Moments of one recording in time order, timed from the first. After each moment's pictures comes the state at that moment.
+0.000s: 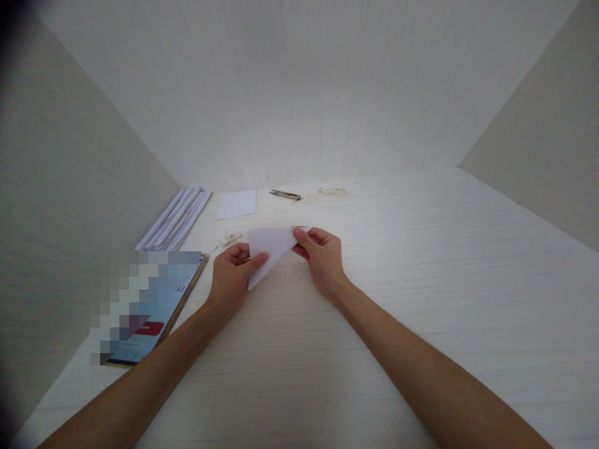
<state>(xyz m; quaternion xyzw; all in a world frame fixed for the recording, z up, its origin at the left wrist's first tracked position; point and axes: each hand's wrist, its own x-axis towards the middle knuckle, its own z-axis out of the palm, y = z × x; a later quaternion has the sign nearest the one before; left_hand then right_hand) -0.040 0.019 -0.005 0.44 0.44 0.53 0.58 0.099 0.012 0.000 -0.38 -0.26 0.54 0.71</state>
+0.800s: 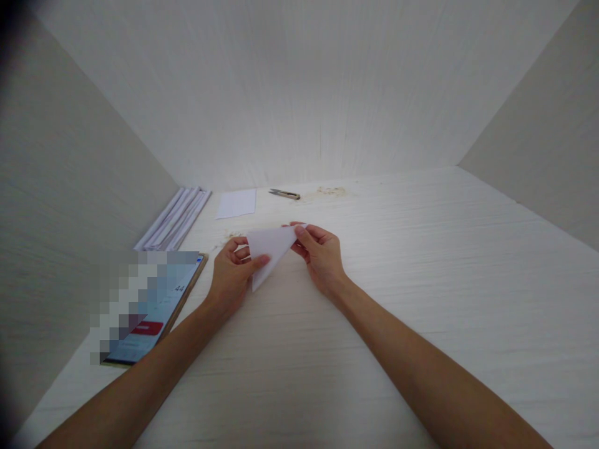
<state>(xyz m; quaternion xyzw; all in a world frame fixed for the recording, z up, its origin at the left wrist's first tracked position) -0.040 0.019 0.000 0.44 0.45 0.52 0.58 0.099 0.011 0.003 -0.36 -0.29 0.55 0.70</state>
